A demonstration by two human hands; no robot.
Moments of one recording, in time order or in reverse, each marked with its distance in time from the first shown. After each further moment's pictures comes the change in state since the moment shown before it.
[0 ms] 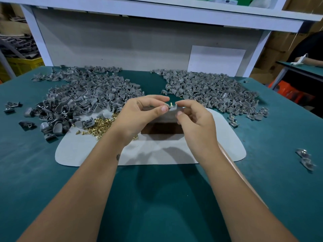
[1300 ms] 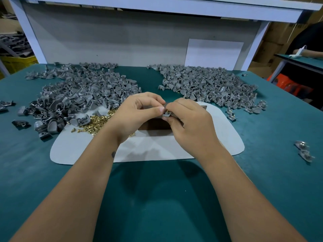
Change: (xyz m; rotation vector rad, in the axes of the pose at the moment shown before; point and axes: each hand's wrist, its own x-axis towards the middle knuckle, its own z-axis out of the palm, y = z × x) left_hand -0.001 -0.001 0.000 0.076 -0.086 -0.053; right_hand 0.001 0.006 -0.008 -0.632 -0.074 -0.586
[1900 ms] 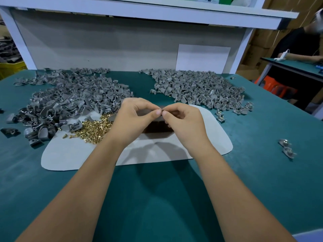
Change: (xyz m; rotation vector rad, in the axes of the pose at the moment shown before) left_hand 0.004 -0.004 0.015 0.326 0.162 0.162; right_hand 0.006 0.004 0.003 0.625 -0.004 0.680
